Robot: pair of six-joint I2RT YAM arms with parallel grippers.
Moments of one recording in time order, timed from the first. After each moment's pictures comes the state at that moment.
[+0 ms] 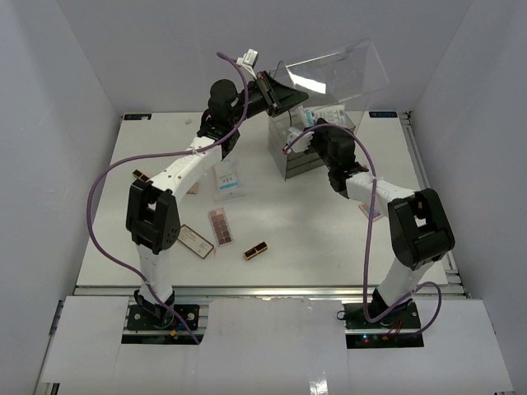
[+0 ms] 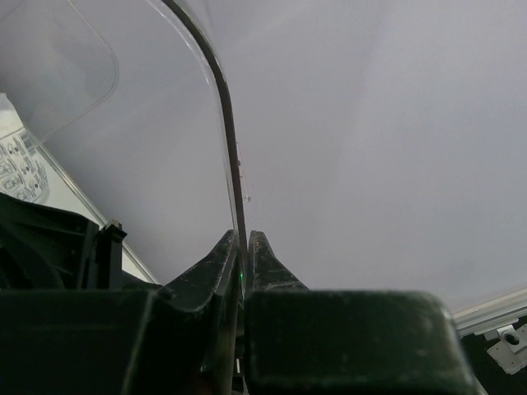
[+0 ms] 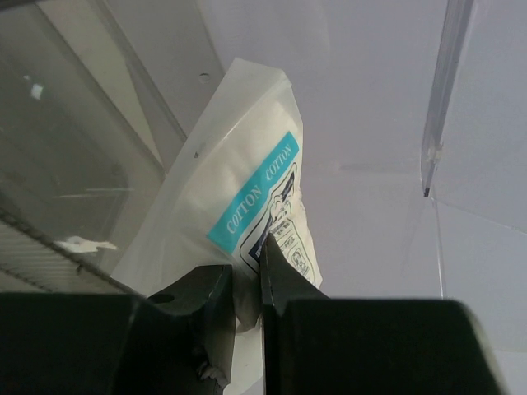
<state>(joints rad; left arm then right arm) -0.49 1.97 1.80 0.48 0.63 -1.23 0.41 1.76 1.11 0.57 0.02 -1.33</state>
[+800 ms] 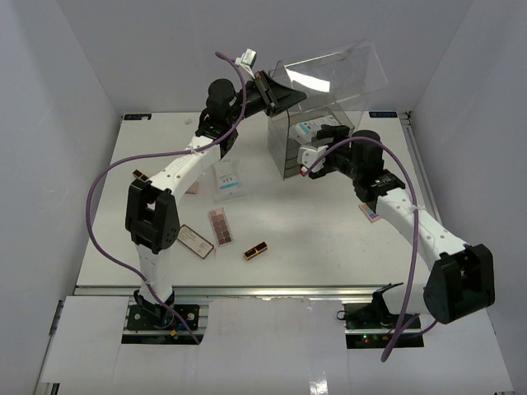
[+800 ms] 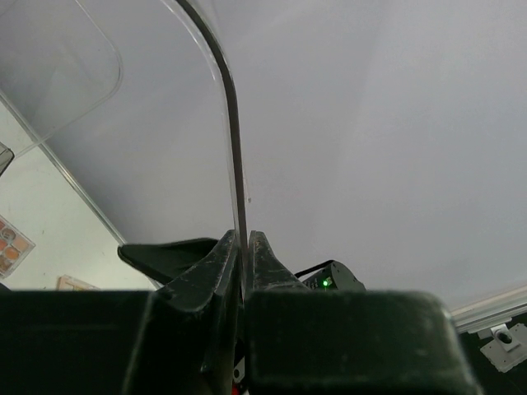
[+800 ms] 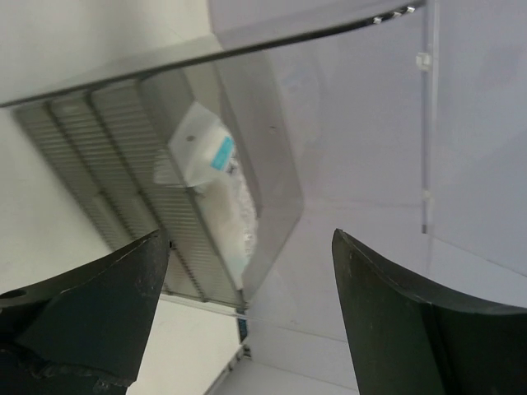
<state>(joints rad) -0.48 1.97 1.80 0.47 0.65 -1.24 0.39 1.33 1.03 0.05 -0.29 -1.30</state>
